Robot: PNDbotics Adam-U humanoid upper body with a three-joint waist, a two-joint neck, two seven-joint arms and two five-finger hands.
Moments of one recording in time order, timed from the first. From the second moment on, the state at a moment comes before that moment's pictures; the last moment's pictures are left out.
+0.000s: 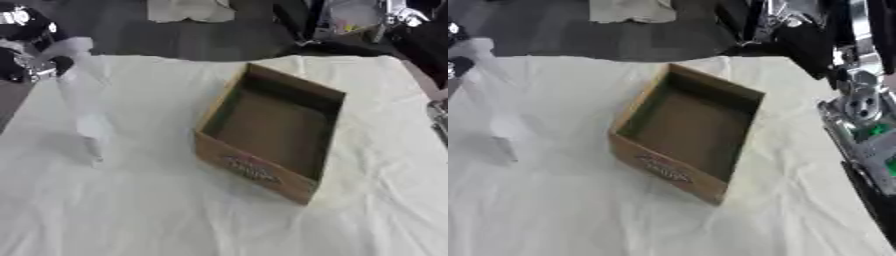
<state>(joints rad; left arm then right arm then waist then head) -1.14 0.74 -0.37 -1.26 -0.14 -0.05 -0.75 -0.53 -0.66 0.04 -1.99 0.00 0.12 -0.38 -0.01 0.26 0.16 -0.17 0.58</state>
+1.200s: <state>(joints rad) -1.14 0.74 -0.37 -1.27 -0.11 -0.04 -0.74 -0.53 -0.66 0.04 -1.99 0.00 0.12 -0.37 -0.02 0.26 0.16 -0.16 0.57</state>
